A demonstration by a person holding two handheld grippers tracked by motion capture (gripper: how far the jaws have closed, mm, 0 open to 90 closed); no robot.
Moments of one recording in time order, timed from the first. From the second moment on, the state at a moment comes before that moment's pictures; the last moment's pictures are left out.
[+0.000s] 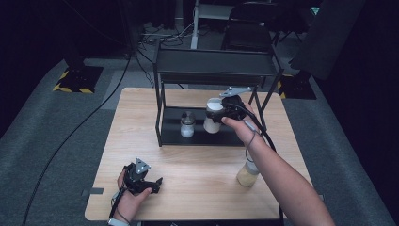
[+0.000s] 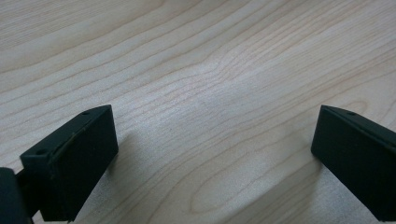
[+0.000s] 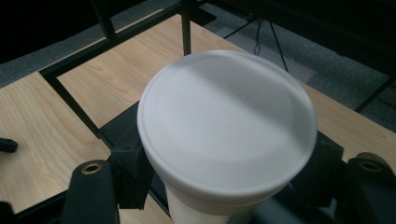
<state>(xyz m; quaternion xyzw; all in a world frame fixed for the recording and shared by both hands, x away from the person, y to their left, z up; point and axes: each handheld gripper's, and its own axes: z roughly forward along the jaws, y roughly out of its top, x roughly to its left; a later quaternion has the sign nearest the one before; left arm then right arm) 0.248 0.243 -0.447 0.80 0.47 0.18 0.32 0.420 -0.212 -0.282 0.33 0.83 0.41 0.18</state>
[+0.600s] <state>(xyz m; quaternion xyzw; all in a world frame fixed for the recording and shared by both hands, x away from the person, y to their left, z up) 0.248 0.243 -0.446 0.80 0.47 0.18 0.32 0.456 -0.192 -0.311 0.36 0.84 0.36 0.18</state>
